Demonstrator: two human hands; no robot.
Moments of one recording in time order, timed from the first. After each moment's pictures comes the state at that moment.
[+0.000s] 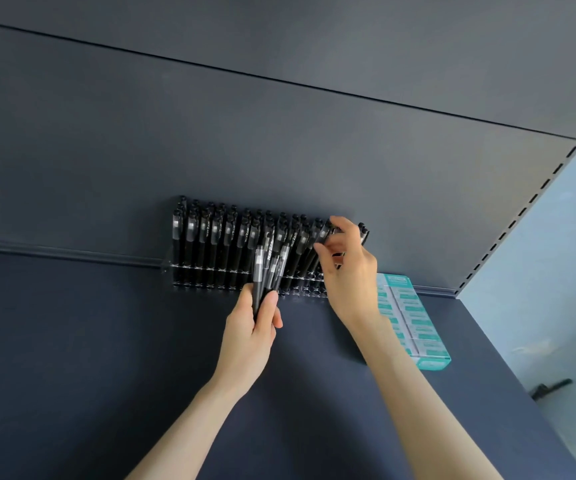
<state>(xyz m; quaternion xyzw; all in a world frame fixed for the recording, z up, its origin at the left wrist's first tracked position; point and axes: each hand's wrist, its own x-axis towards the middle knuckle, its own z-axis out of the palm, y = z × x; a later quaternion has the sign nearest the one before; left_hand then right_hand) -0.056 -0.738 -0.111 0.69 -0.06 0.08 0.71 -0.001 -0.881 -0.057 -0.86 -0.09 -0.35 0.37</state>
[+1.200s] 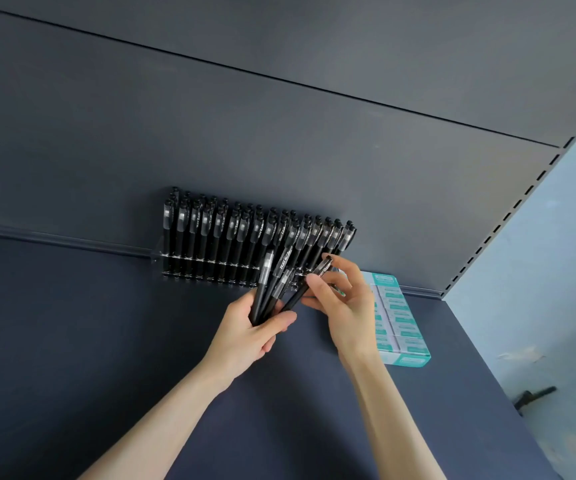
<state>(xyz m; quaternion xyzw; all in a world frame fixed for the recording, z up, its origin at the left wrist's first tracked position) -0.063 -0.743 -0.109 0.67 -0.06 -0.05 0.74 -0.053 -0.892 -0.073 -0.68 -0.05 -0.15 0.72</state>
